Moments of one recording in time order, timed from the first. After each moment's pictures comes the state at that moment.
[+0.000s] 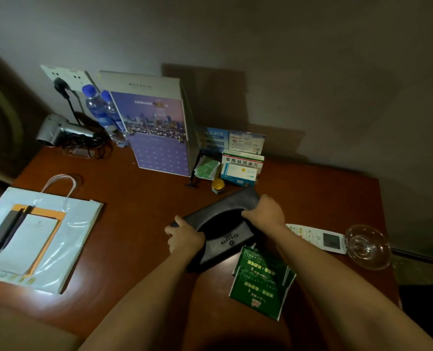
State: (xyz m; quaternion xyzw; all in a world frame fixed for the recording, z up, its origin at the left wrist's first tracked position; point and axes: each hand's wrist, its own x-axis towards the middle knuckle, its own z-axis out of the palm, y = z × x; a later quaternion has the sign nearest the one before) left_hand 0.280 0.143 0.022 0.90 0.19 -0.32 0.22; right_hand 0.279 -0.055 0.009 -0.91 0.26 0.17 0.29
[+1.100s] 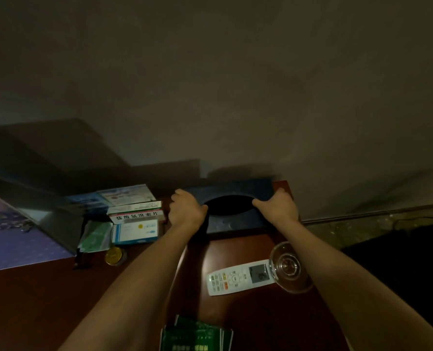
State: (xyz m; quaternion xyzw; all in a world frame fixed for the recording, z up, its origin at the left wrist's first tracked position) left_hand 0.381 -0.144 0.023 0.96 -0.09 -0.22 0.15; right_hand 0.264 -0.309 0.005 -0.79 0.50 0.04 0.34
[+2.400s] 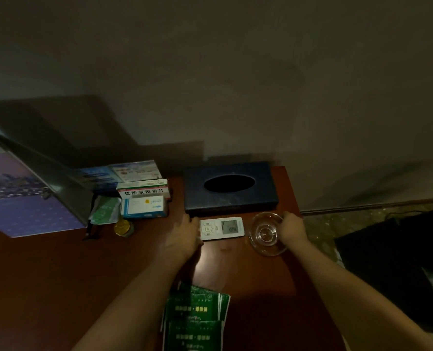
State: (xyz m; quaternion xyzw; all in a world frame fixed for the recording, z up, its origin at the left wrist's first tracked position) left_hand 0.318 -0.061 -0.028 0.91 -0.30 -0.29 0.05; right_hand 0.180 -0.275 -0.023 -0.80 0.51 0.11 0.28
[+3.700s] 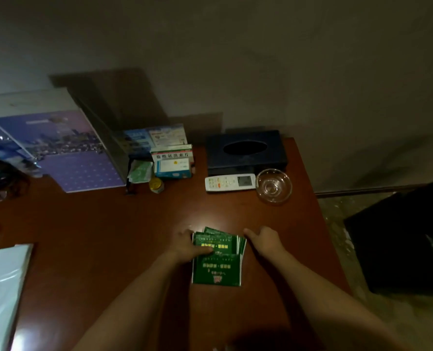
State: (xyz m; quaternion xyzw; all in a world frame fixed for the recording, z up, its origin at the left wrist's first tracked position) left_hand 0.237 0.076 -0.023 0.84 -0.07 -0.48 0.24; right_hand 0.115 -0.111 -0.017 -0.78 0.45 0.20 0.38
